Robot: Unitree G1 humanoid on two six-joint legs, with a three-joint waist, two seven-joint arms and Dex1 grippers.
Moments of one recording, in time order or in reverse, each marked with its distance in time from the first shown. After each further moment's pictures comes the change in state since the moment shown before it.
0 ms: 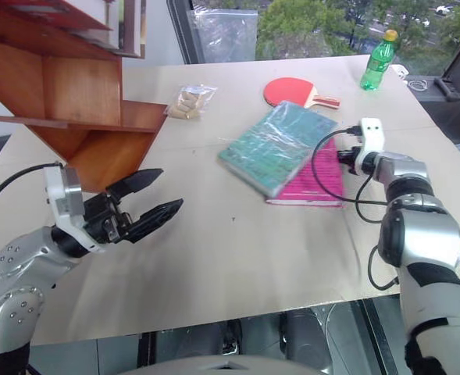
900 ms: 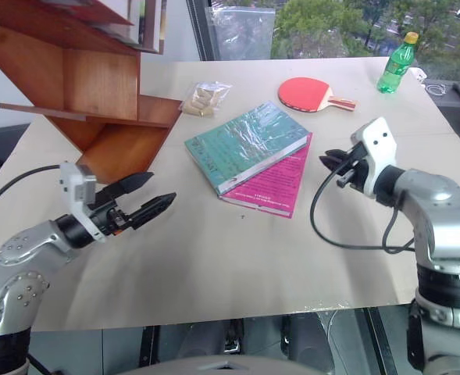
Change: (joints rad) left arm -0.077 0.026 -0.044 0.173 0.116 0.071 0.062; right arm 0.734 -0.113 0.009 -1.734 0.229 0.499 0.043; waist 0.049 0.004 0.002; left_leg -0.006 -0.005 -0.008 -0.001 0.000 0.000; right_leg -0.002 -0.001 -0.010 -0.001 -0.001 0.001
